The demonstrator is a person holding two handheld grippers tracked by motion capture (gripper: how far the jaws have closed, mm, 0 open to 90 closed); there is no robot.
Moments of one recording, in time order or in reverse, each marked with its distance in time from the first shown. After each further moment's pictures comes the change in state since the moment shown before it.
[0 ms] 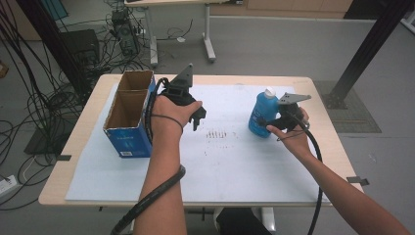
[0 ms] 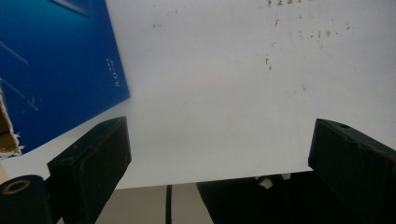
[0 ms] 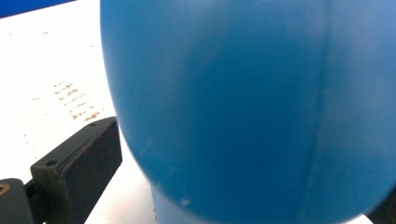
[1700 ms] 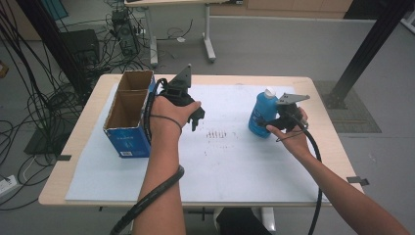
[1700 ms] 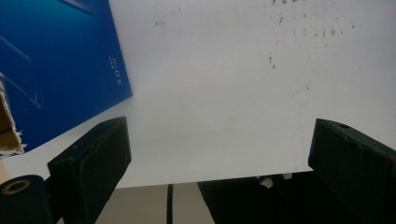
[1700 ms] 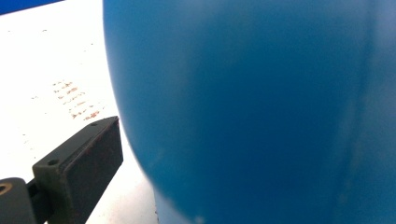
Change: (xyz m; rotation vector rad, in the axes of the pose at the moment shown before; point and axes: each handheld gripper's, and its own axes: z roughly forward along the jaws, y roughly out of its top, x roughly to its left) left arm 0.003 -0.001 0.002 0.002 -0.001 -0.008; right arm 0.001 0.000 0.002 0.006 0.000 -0.003
